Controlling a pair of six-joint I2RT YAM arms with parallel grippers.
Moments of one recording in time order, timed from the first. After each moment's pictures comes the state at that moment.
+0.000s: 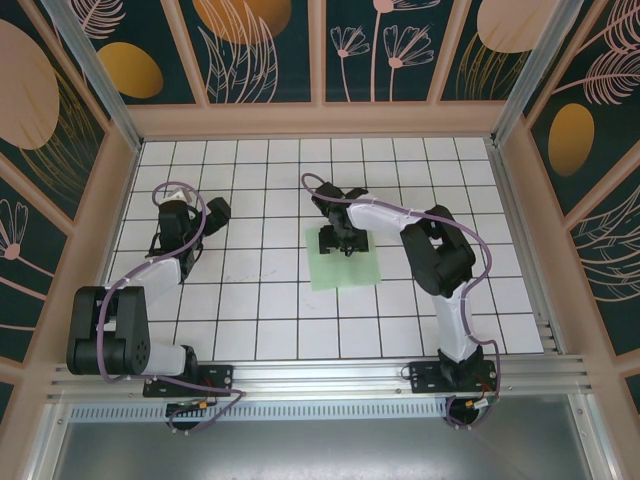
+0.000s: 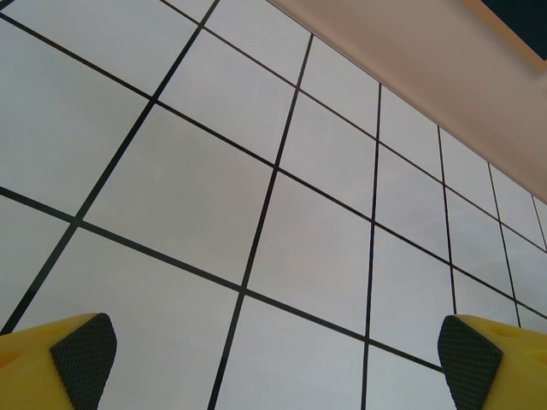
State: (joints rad) left arm -0.01 1.40 0.58 0.31 0.09 -0.59; right arm 0.69 2.08 1.51 -0.85 0.07 0.60
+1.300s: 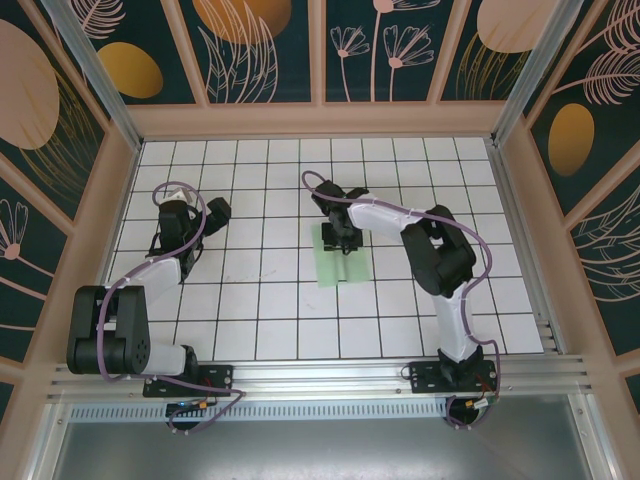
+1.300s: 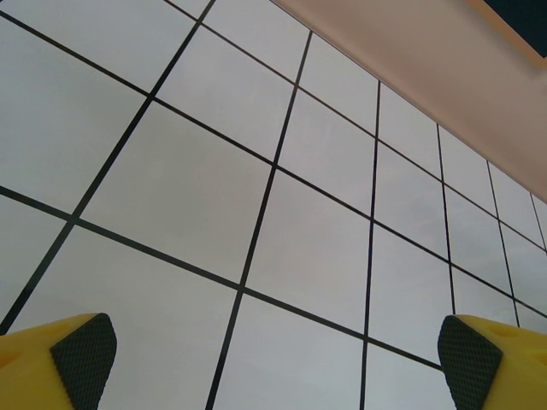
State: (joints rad) left arm -0.01 1.40 0.58 0.31 0.10 -0.60; right arm 0.69 2.07 1.49 -0.77 0.01 0.62
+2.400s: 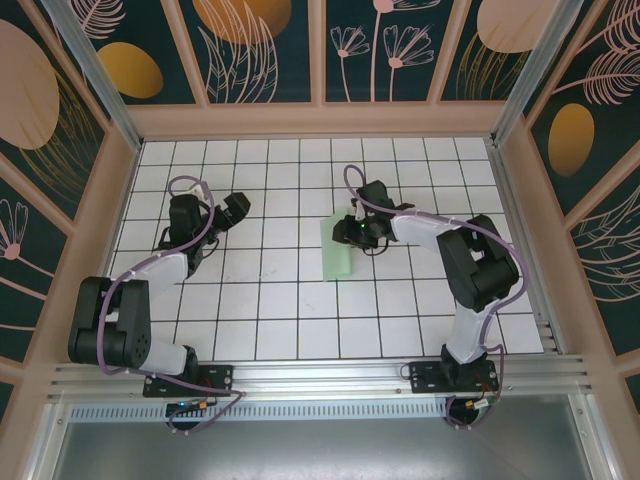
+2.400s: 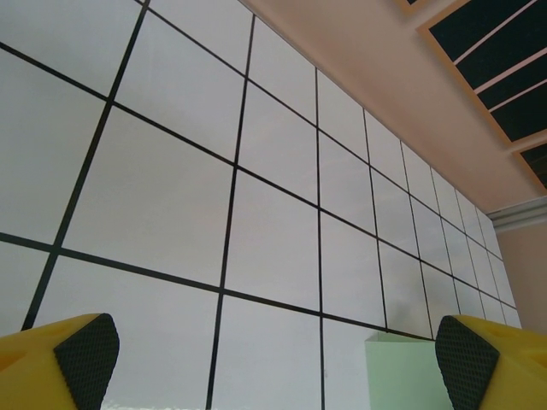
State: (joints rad) left arm -0.09 1.44 0.63 0.35 0.31 -0.73; right arm 0.50 1.84 1.09 -0.29 -0.35 0.61
